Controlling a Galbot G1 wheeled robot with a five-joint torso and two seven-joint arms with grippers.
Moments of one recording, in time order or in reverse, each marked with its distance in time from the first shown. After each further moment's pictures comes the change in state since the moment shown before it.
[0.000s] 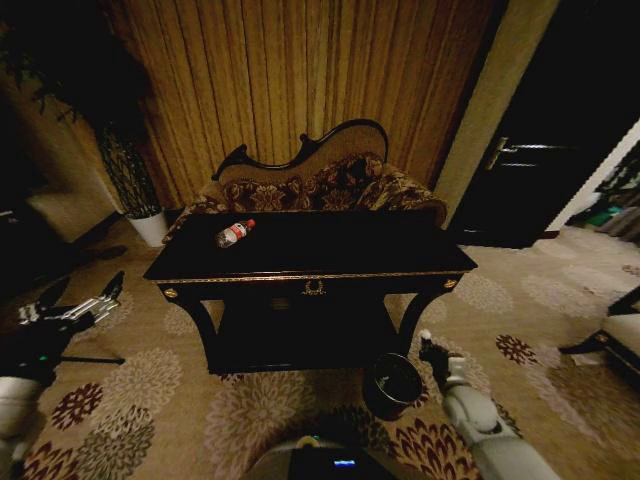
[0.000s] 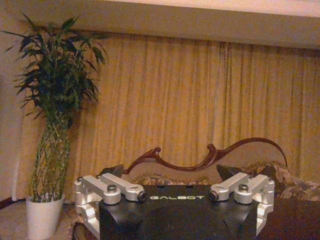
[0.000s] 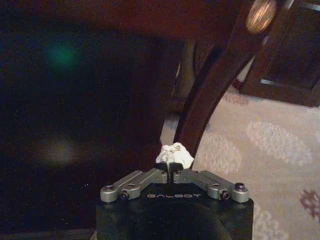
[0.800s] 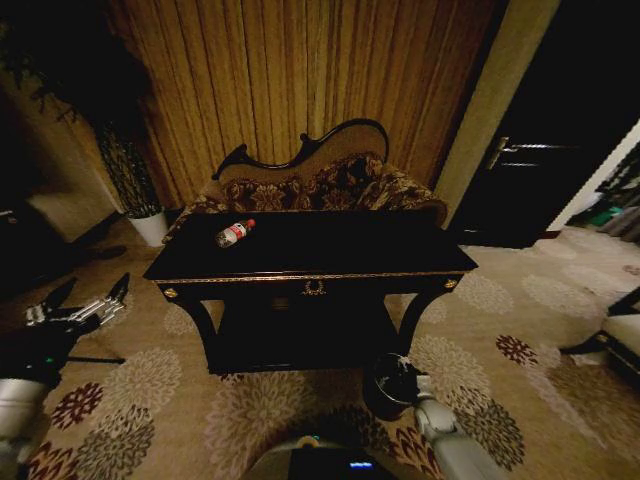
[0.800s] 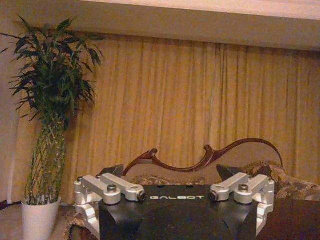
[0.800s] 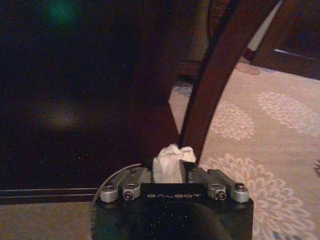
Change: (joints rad) left arm 0.007 -0.008 -0.004 -0.017 0.004 -0.005 0.015; right arm 0.170 0.119 -0.095 -0.394 -0.110 0.139 -0.034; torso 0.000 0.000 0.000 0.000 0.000
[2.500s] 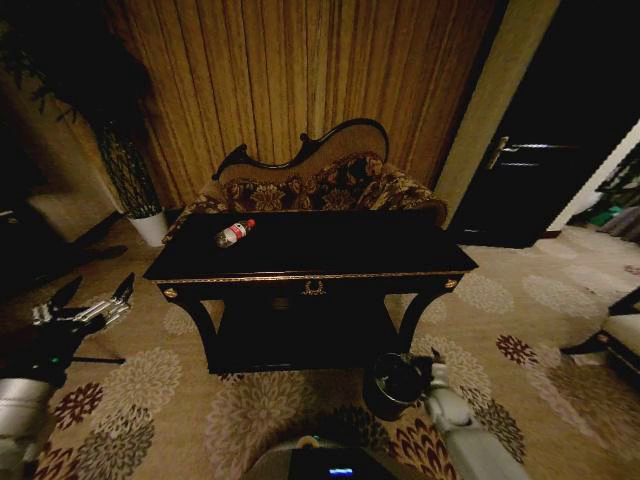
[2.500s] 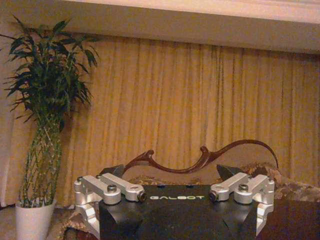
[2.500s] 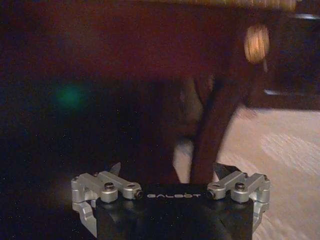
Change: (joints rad) left arm -0.009 -0.009 0.024 -0.003 0.018 -0.009 0.009; right arm -0.158 -0.078 0.135 0.472 0.191 -0.062 0.004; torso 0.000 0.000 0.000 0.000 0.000
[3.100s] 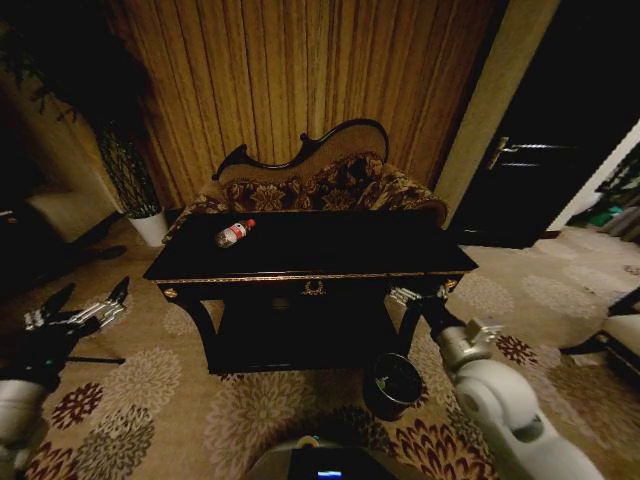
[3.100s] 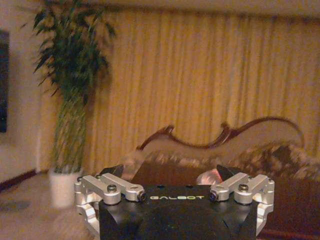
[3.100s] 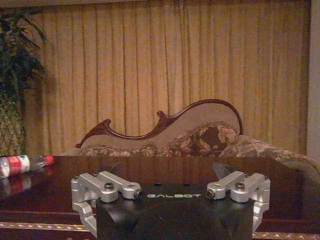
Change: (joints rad) left arm -0.004 0.011 -0.052 -0.026 -0.037 0.194 -0.128; right arm -0.070 -0.078 0.106 0.772 0.130 -0.243 0.053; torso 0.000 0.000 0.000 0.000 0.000
